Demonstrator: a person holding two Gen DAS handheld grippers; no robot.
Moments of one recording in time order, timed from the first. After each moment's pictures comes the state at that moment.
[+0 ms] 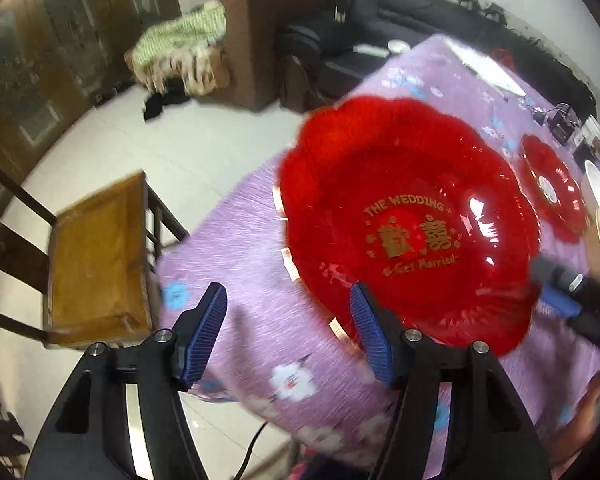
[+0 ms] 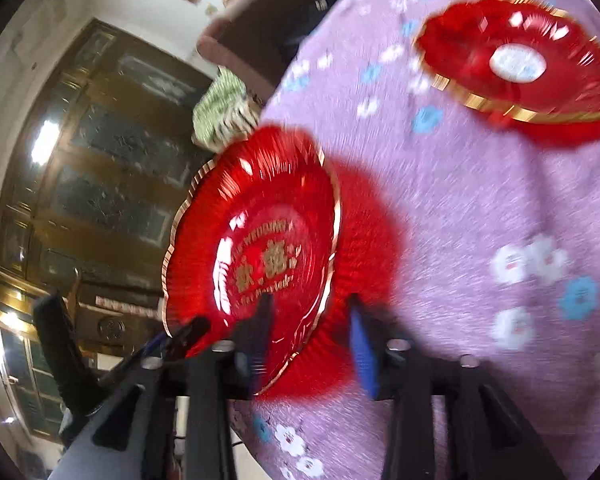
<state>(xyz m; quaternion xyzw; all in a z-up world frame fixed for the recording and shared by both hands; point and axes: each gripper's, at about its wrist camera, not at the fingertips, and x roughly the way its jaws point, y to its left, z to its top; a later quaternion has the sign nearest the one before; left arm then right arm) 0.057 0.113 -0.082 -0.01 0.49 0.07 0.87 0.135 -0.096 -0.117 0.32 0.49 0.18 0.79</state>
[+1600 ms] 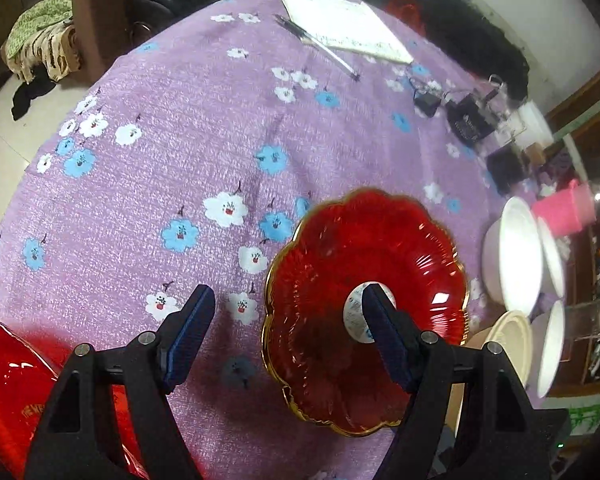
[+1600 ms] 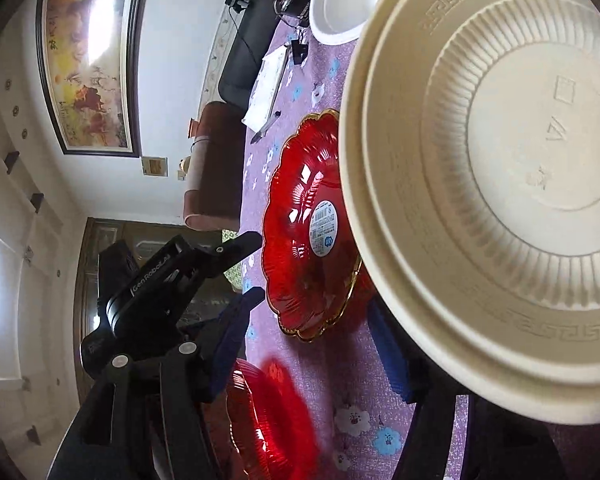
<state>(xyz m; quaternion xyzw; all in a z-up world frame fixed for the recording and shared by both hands) 0.251 -0.105 -0.097 -0.06 0.60 -0.12 0.79 0.131 -0.282 -0.182 0.59 0.35 0.07 0.73</state>
